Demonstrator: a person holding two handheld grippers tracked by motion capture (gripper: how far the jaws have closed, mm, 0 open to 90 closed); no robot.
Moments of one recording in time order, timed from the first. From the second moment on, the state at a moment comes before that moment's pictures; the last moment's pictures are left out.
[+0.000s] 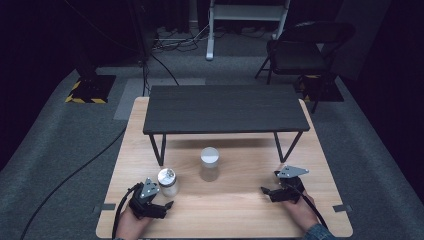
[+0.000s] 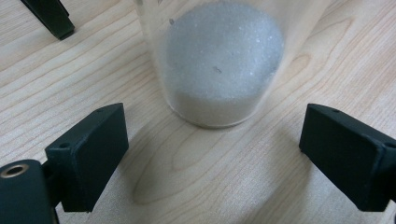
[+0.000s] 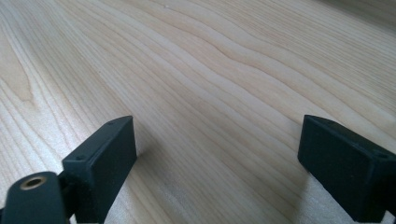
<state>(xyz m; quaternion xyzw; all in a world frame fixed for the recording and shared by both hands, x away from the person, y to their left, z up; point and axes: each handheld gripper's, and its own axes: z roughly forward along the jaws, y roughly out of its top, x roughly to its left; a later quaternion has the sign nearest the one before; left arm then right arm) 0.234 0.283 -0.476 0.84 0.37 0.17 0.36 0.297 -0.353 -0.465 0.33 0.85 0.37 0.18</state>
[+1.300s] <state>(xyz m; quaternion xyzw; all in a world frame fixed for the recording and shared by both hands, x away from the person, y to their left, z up) 0.230 0.279 -0.475 0.83 0.39 0.19 0.35 0.297 -0.353 -0.465 0.33 0.85 0.37 0.17</state>
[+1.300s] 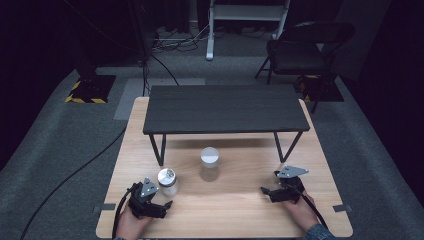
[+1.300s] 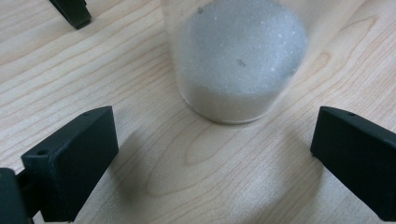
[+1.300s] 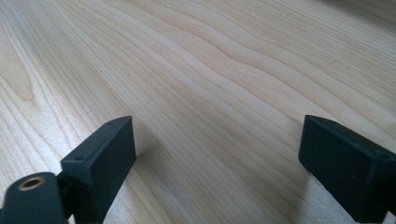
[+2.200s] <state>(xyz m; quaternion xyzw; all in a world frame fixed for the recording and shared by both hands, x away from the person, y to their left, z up) 0.205 0.305 -0.482 0.74 0.39 0.22 0.50 0.297 -0.351 -0.465 0.33 0.85 0.37 0.18</state>
